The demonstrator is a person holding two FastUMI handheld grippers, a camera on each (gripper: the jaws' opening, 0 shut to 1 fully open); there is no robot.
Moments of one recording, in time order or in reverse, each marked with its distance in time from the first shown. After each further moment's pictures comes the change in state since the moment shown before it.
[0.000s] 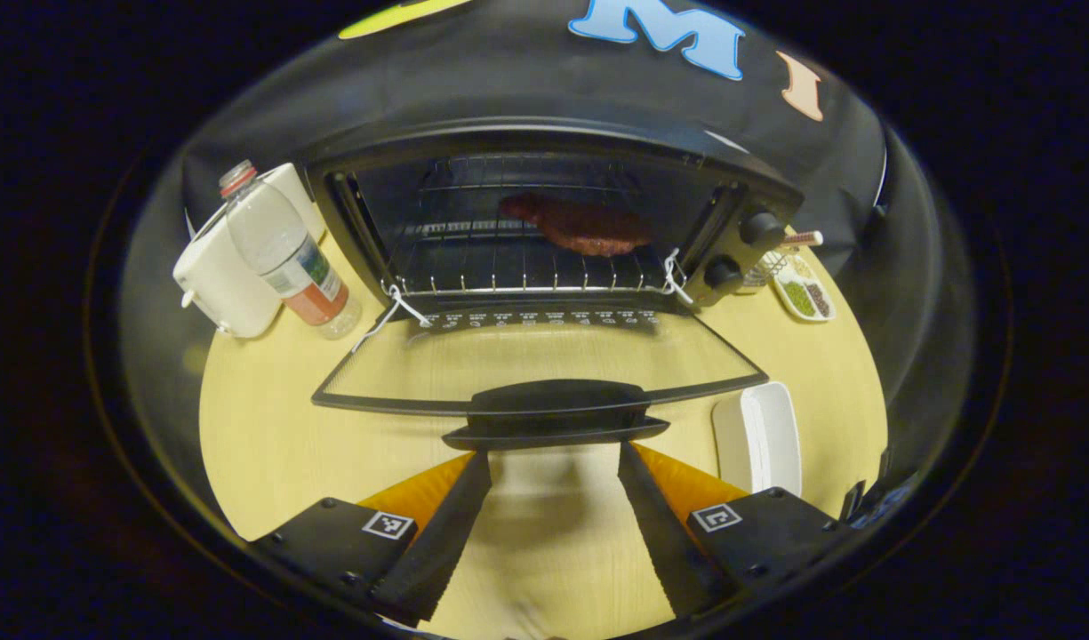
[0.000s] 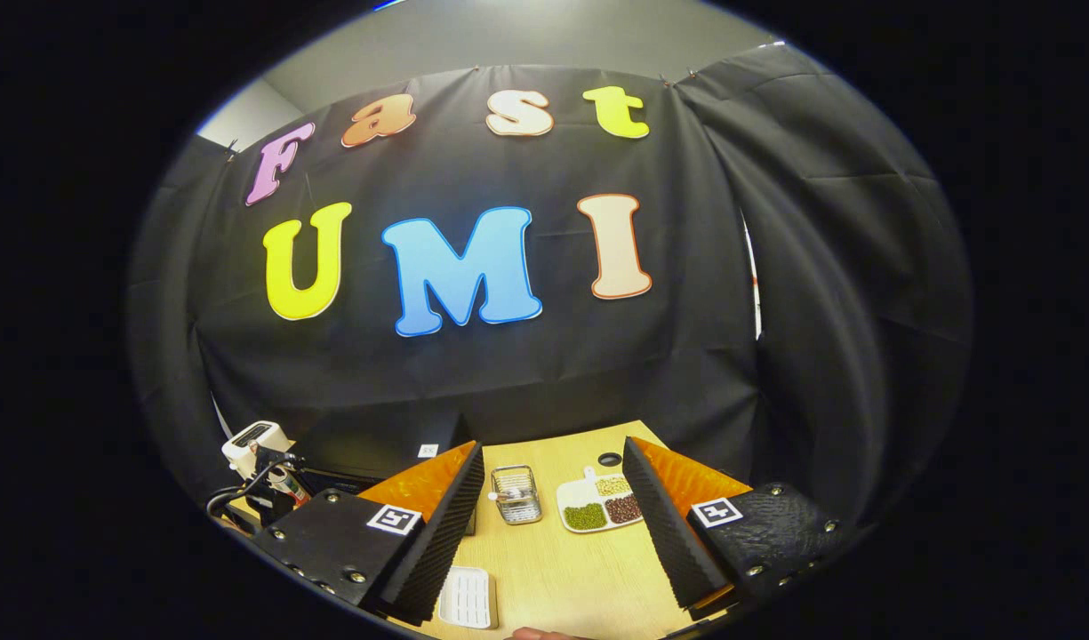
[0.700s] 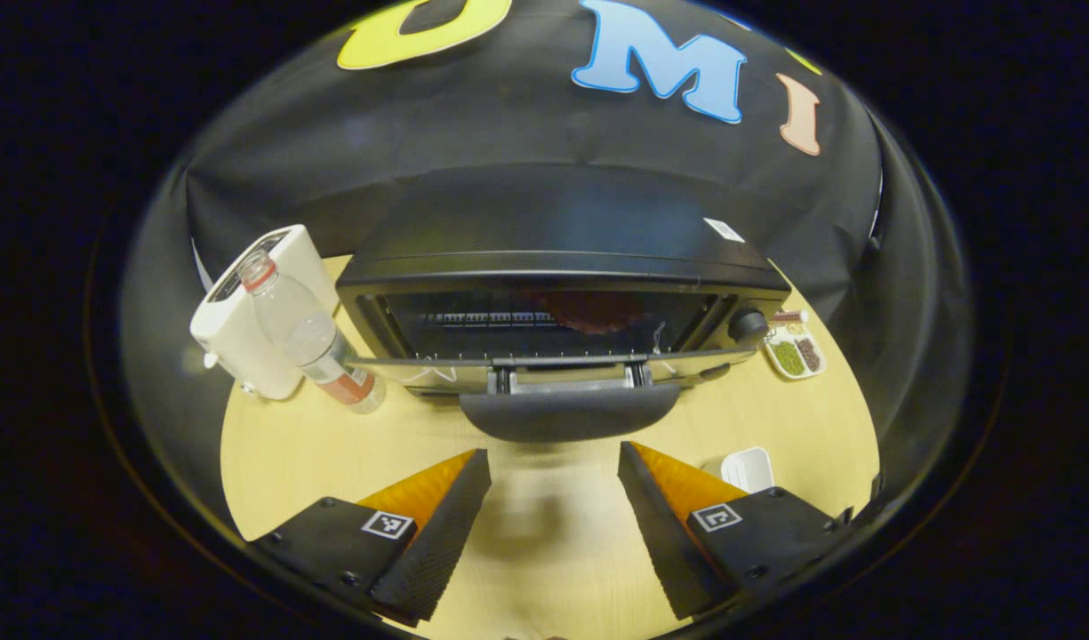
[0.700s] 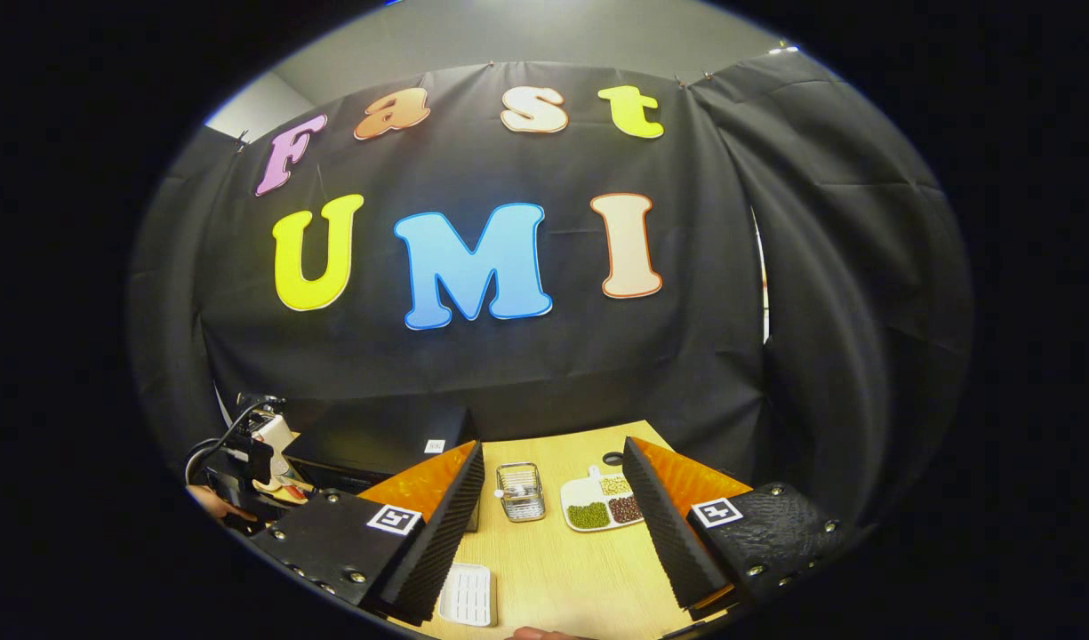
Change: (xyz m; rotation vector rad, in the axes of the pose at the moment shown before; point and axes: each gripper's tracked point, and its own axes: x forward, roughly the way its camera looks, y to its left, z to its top) left arm -0.031 0.007 0.051 0.010 -0.150 0.015; right arm 0.002 0.006 0.001 -0.029 0.016 0.010
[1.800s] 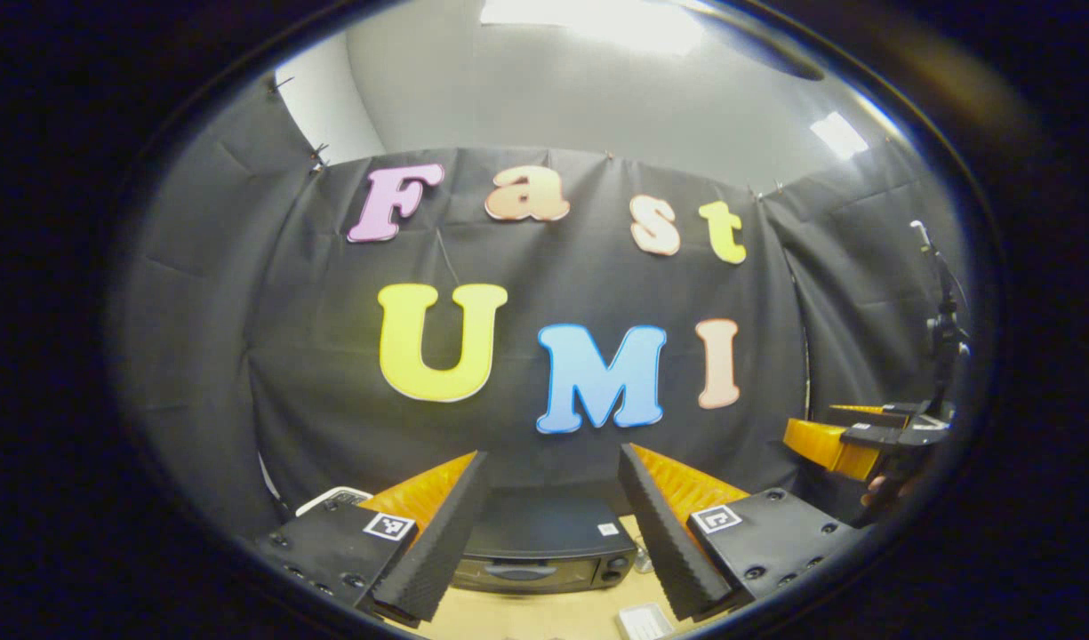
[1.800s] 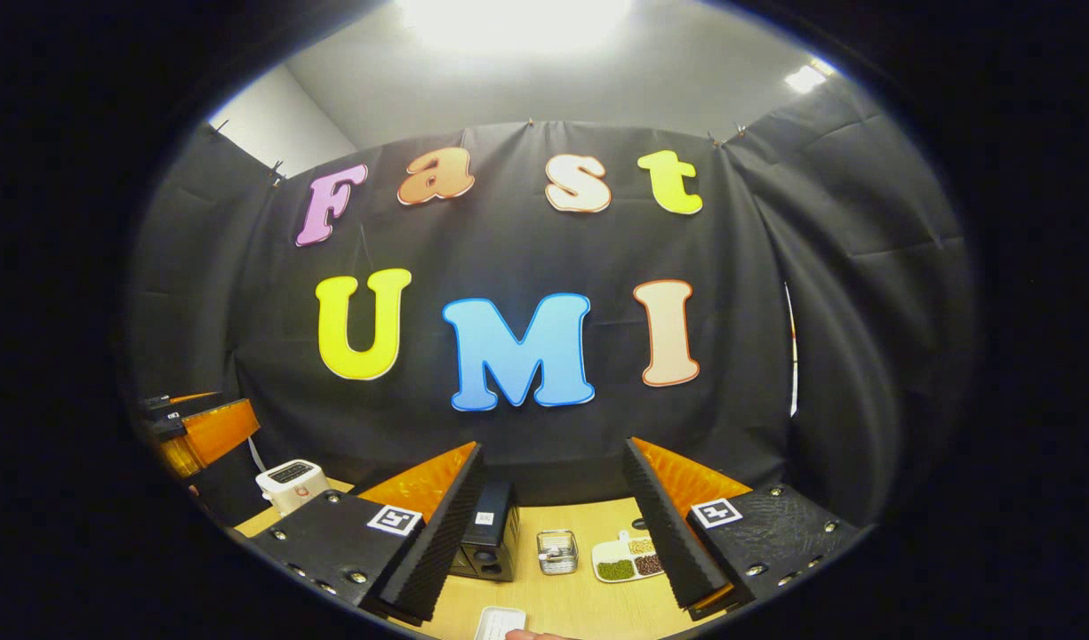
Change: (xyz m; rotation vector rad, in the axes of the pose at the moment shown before) left arm -0.350 -0.069 0.183 0.049 -0.989 0.011; right arm -0.043 0.058 0.127 -0.025 -0.238 0.100
